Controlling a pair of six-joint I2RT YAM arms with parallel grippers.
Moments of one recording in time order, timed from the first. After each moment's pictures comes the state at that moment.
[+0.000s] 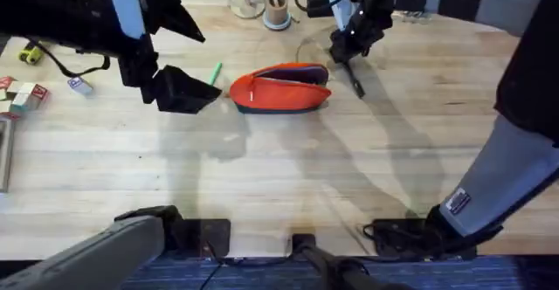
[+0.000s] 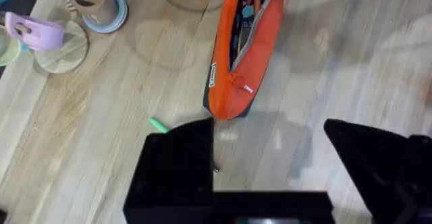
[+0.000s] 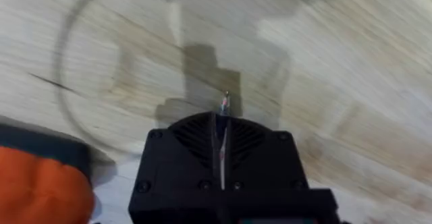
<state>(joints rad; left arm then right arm) 0.15 1.27 1.30 -1.32 0.71 1.27 0.29 2.05 1.52 -0.74 0.14 -0.21</state>
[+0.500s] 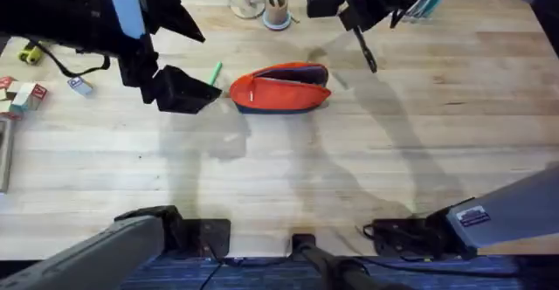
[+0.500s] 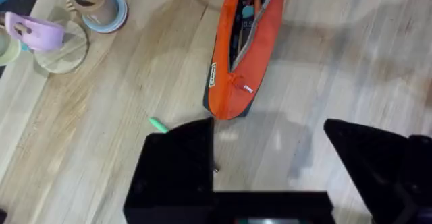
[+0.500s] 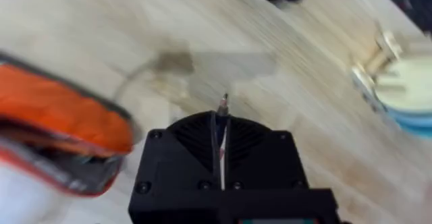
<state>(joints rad) 0.15 1.27 1.30 -1.32 0.71 1.27 0.30 1.75 1.52 -0.77 0.06 -0.35</state>
